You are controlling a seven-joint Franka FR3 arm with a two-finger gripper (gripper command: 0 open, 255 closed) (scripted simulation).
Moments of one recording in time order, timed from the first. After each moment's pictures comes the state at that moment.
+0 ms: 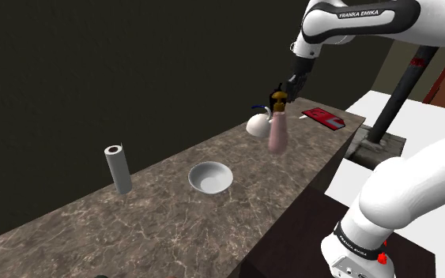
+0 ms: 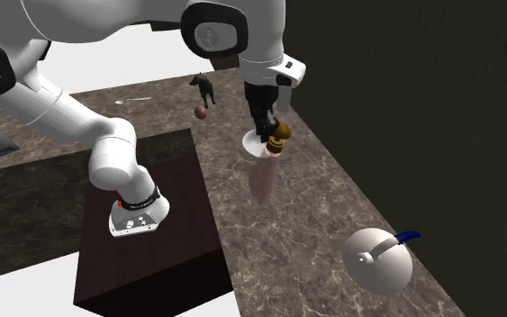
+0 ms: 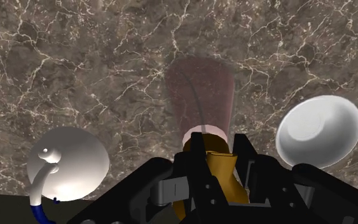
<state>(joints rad) -0.09 -0.45 -0.28 -2.15 -0.09 1.76 -0.34</state>
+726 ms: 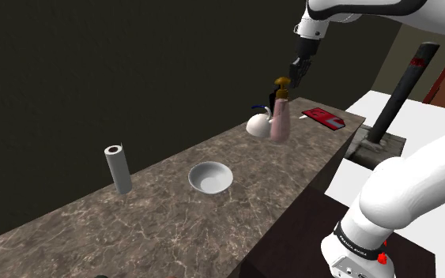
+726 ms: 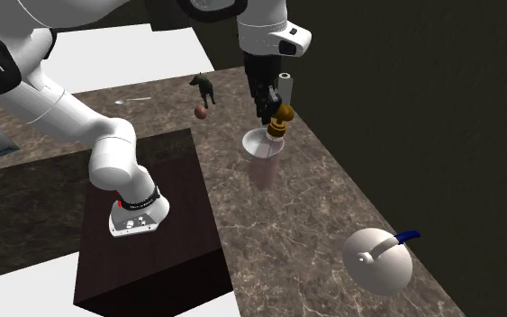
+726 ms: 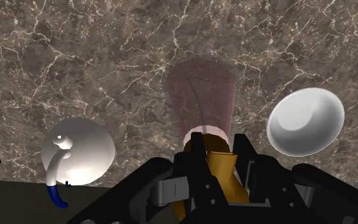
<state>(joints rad) -0.08 -0.42 -0.28 -1.97 -0.08 1.61 -0.34</state>
